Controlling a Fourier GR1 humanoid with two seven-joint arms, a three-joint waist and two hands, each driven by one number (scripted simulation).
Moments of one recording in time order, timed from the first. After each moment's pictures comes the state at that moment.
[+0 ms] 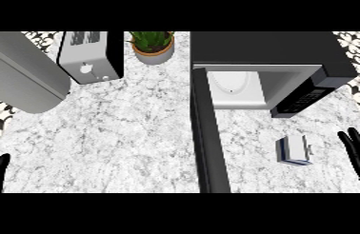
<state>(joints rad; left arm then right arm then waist) 0.56 0.03 -0.02 -2.43 0.11 -0.06 -0.03 0.37 -0.12 -0.15 -2.18 -0.13 0.31 -0.12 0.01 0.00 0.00</state>
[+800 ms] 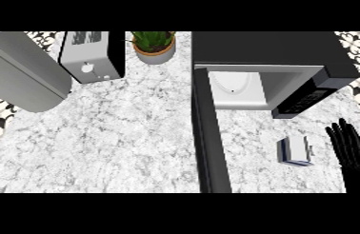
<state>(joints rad) 0.70 0.01 0.05 -2.44 0.15 -0.18 -0.09 0.26 -0.12 -0.26 -1.75 -0.02 0.30 -0.34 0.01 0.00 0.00</state>
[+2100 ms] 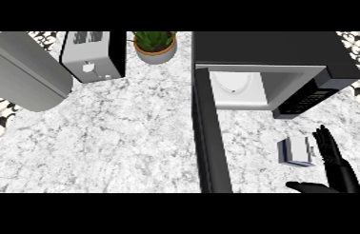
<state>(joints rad) 0.76 0.01 0.14 -2.41 0.20 -0.27 -0.15 -0.04 -0.26 -0.35 -0.82 0.15 0.24 -0.88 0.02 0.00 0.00</state>
